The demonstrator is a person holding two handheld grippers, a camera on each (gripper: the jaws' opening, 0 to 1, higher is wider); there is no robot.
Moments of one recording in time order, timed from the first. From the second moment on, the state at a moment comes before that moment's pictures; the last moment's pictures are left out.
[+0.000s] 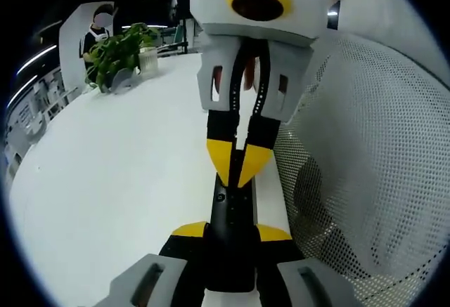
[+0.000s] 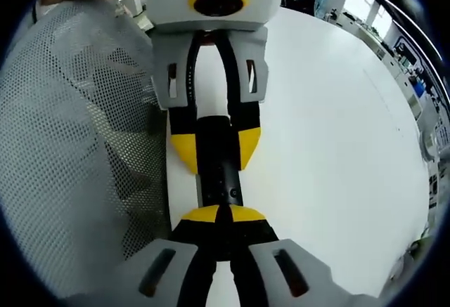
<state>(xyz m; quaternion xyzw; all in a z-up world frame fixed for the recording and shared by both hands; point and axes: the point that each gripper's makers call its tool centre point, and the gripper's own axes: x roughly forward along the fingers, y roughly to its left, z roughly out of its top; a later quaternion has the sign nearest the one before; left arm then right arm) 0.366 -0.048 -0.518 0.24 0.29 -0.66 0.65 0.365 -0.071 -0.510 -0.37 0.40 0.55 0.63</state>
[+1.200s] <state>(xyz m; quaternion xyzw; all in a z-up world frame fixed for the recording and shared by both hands) 0.366 -0.048 -0.518 0.24 0.29 -0.66 0.65 0.355 -0.063 -0.509 -0.38 0.35 0.55 0.66</state>
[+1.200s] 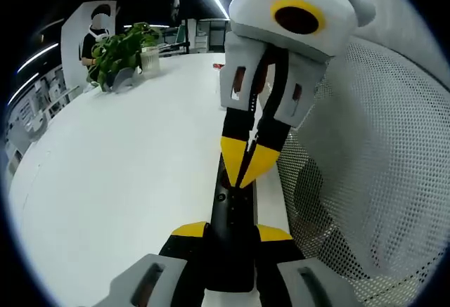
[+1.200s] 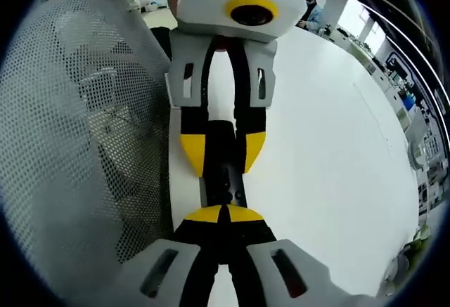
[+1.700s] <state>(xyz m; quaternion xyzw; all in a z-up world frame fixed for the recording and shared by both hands) 0.366 -0.048 -0.518 0.25 0.29 -0.66 0.65 0.351 -0.057 -0.512 -0.57 0.24 0.59 0.52</state>
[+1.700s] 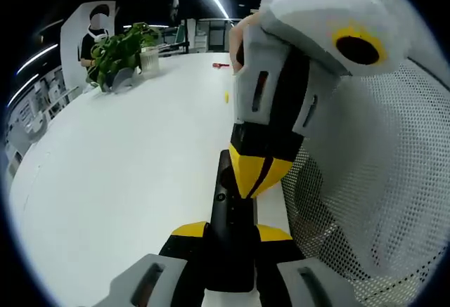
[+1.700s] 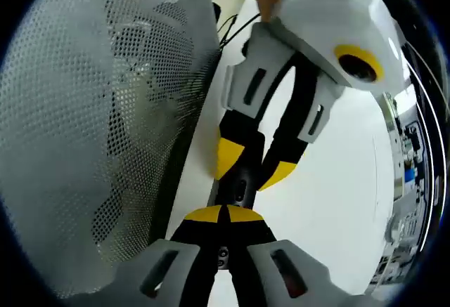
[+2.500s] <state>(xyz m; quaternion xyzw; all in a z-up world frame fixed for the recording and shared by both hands) 0.366 -0.048 -0.515 0.24 0.29 -0.66 0.65 0.369 -0.058 -0.509 -0.37 0.38 0.56 0.63</state>
